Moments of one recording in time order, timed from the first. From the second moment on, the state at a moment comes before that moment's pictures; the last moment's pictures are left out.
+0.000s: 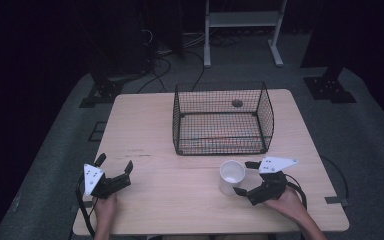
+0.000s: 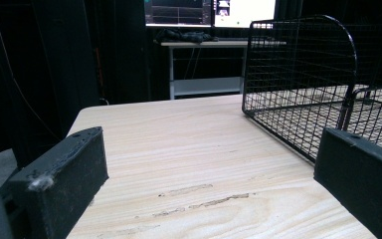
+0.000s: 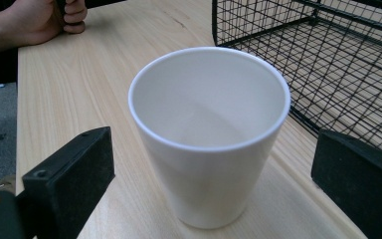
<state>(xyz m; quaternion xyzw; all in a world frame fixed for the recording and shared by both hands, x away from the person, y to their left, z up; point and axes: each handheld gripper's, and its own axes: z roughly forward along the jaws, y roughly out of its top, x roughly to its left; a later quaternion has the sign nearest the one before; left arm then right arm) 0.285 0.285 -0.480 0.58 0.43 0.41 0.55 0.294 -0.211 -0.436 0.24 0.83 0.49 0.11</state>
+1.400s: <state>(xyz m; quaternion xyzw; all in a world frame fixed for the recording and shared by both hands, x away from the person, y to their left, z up) 0.285 0.286 -0.480 0.58 0.44 0.41 0.56 0.341 -0.211 -0.373 0.19 0.84 0.50 0.05</state>
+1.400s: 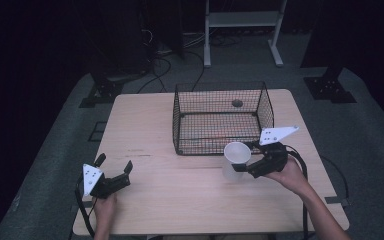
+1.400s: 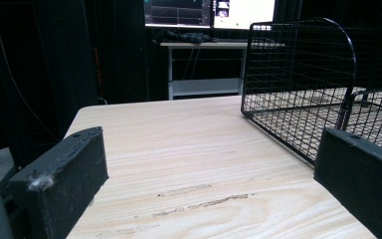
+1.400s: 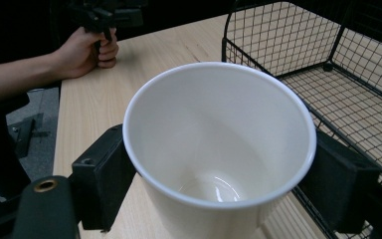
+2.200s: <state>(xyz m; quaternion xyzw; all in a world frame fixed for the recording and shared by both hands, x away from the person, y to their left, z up) 0.285 0.286 -0.480 0.58 0.43 0.40 0.56 0.382 -0.202 -0.336 0.18 0.84 0.50 0.04</state>
